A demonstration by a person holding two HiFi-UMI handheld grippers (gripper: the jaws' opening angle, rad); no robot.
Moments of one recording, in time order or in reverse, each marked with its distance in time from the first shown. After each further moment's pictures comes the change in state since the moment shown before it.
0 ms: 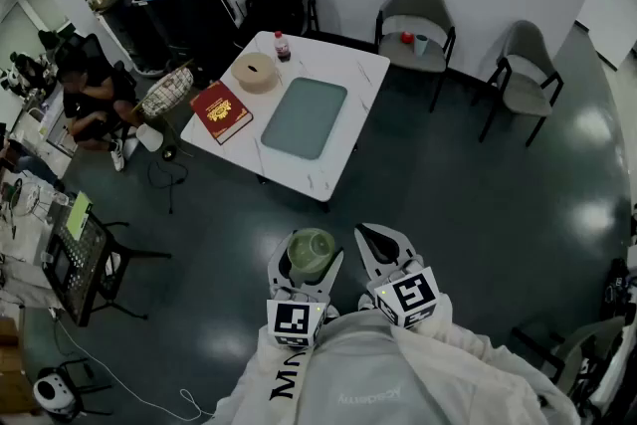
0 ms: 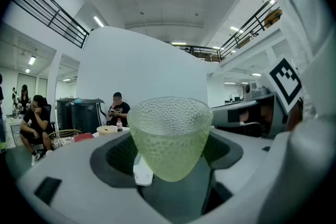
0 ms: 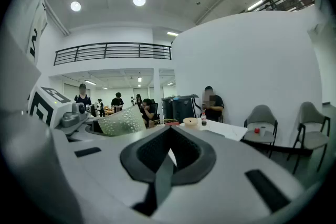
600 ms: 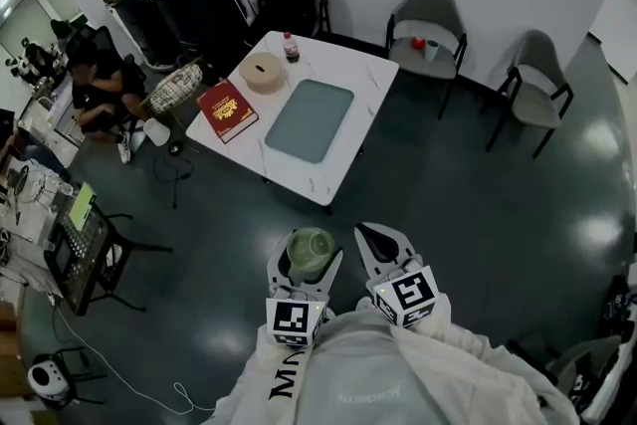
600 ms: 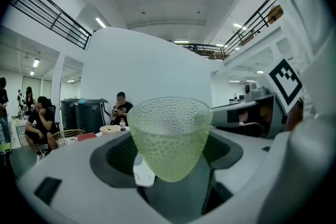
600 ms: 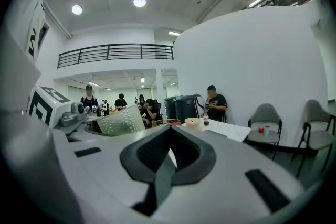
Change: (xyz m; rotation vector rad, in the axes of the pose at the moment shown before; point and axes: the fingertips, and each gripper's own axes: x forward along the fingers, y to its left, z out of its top) left arm 0.016 -0.001 0.003 0.008 0.011 0.043; right arm 0.010 -0.017 0.001 0.014 -0.024 0.042
